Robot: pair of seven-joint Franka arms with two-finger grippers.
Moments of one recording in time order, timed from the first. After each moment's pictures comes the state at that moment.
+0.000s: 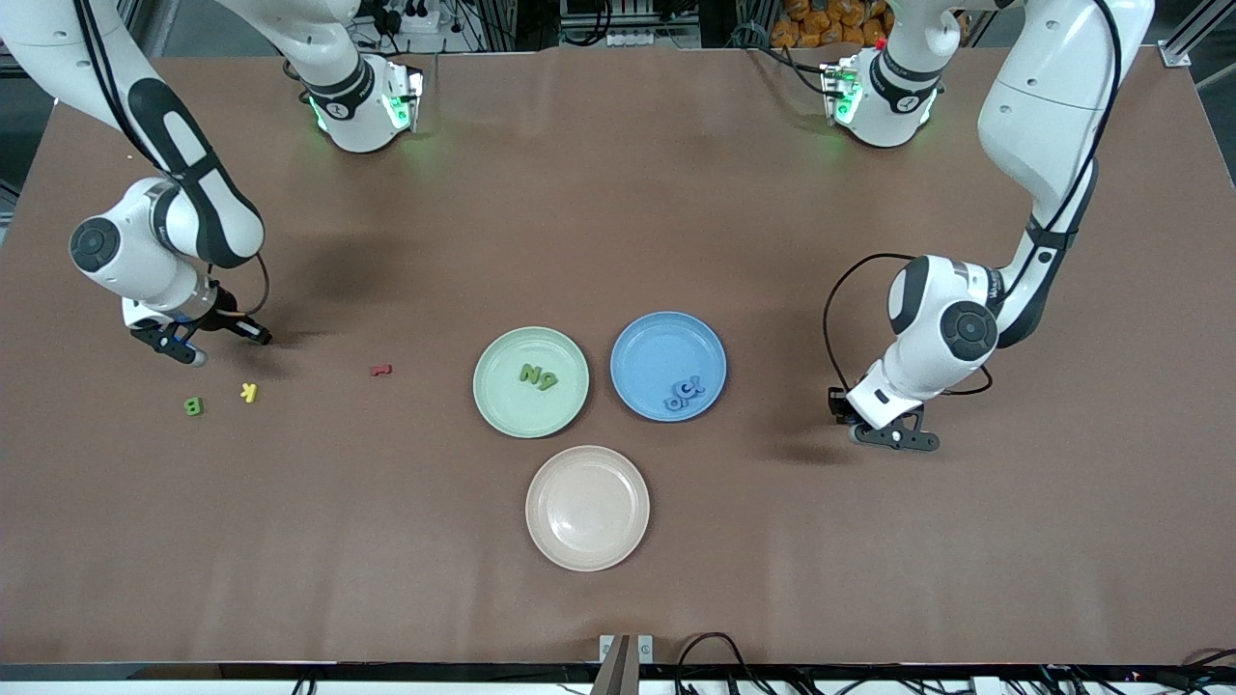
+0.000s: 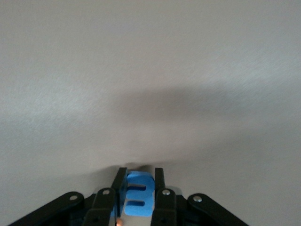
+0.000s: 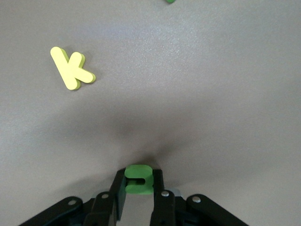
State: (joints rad) left arm -0.08 0.58 -0.17 -1.95 0.04 2.63 -0.11; right arm -0.23 0.33 -0.06 -2.43 0.04 2.73 0.15
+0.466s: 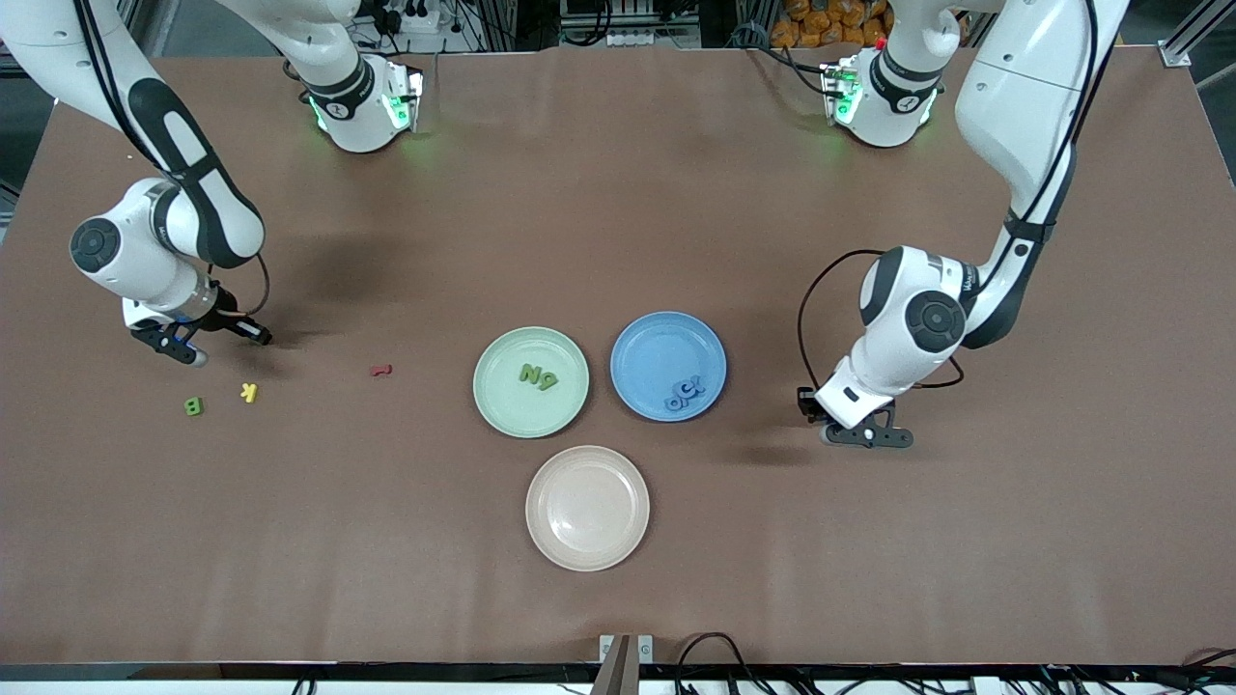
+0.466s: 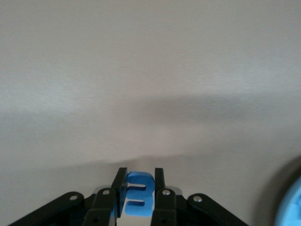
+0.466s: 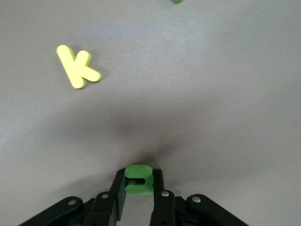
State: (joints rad) left arm -0.16 0.56 -0.17 -1.89 0.04 2.56 -0.27; right arm -0.23 0.33 -0.05 -2.42 0.04 2.73 0.14
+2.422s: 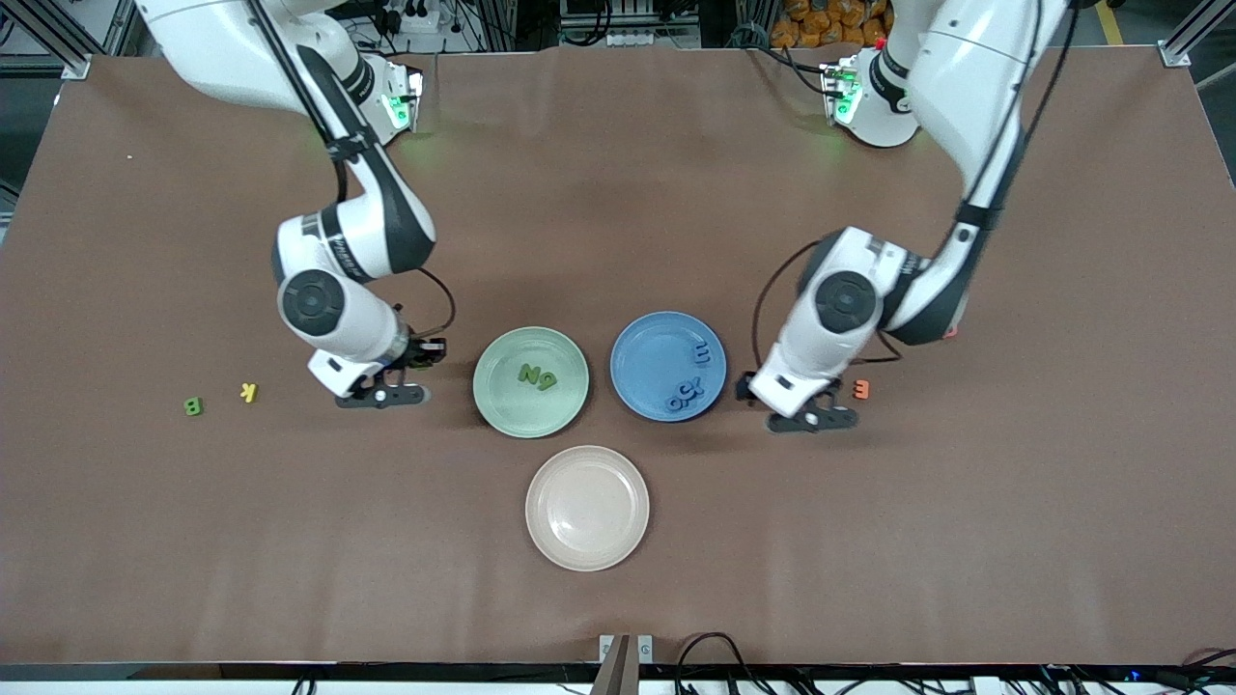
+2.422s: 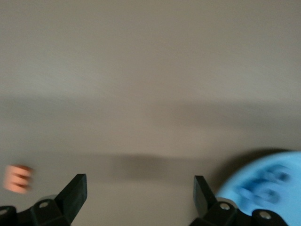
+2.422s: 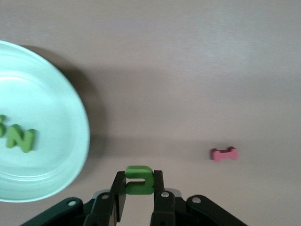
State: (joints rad) left arm -0.31 0.55 -0.13 -1.80 0.14 2.40 -0.56; right arm 0.35 0.41 -0.01 -1.93 0.04 2.20 0.26
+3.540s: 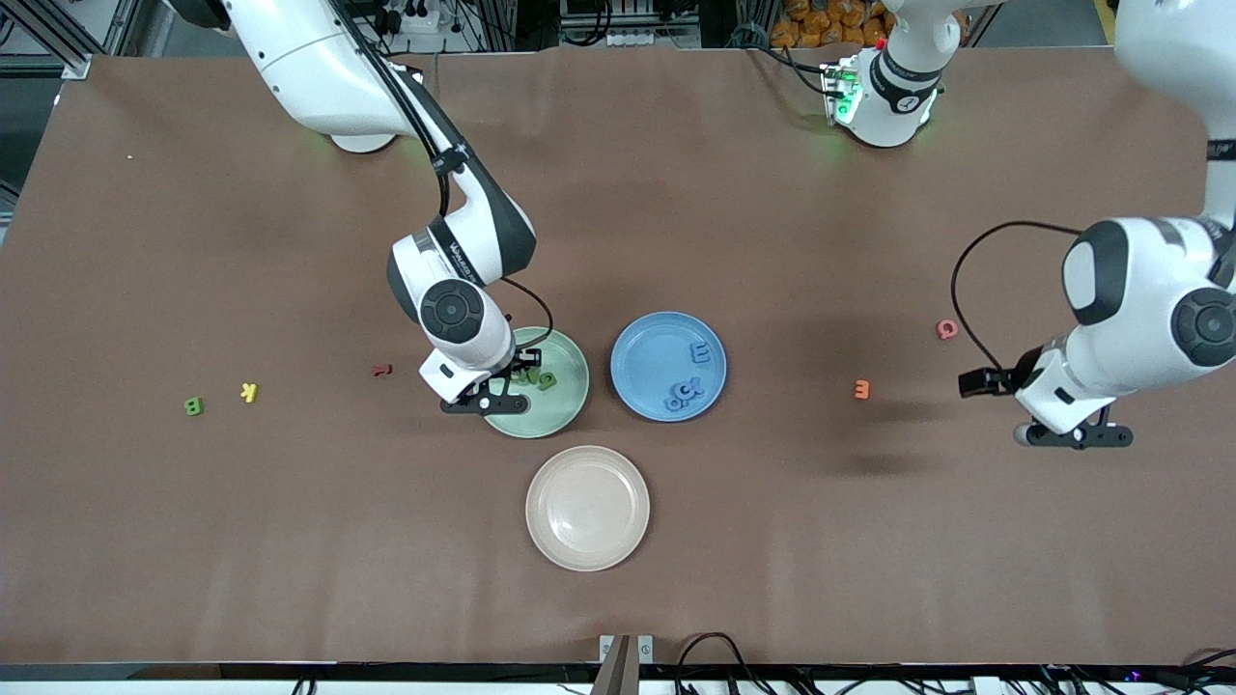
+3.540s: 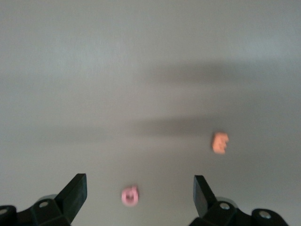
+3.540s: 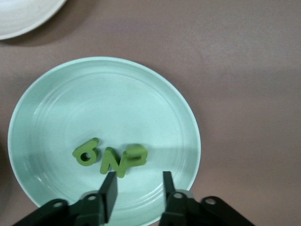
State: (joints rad) left arm 0.15 0.37 -0.17 -1.77 0.08 2.05 -0.02; right arm 0.54 0.61 -0.01 -1.67 0.04 2.16 0.50
